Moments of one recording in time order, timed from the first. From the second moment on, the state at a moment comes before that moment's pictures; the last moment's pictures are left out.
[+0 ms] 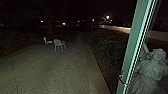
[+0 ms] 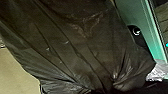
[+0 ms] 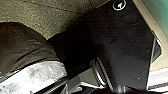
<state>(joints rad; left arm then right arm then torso) 1.45 2.98 -2.64 -0.15 0.02 0.24 -1.58 2.93 -2.53 -0.38 0.09 0.72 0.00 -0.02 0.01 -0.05</state>
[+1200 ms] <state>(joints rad) 1.46 2.98 -2.64 -0.15 0.03 0.24 -1.59 2.93 -2.53 -0.38 0.08 0.72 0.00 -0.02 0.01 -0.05</state>
